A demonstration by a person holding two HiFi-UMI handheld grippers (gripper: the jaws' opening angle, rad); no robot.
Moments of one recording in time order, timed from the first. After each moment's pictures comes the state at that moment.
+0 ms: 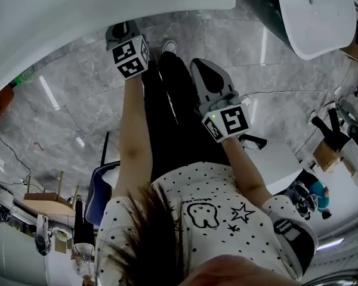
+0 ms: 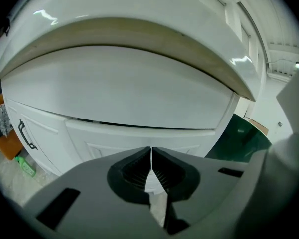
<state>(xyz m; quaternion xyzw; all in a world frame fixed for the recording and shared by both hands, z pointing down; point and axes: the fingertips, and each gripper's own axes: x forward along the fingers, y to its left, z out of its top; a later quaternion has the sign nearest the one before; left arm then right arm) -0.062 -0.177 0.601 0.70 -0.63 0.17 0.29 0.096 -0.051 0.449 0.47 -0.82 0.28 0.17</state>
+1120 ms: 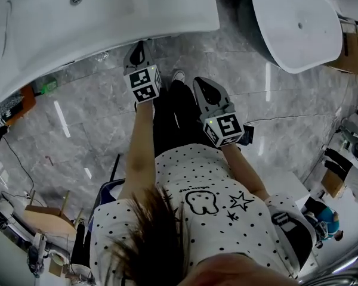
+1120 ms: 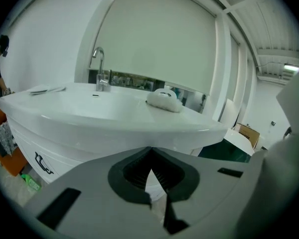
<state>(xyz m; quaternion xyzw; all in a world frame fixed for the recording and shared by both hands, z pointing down) -0.070 -0.148 0.449 0.73 -0.62 0.14 0.25 0.080 -0.026 0.352 0.47 -0.84 0.23 0.17</state>
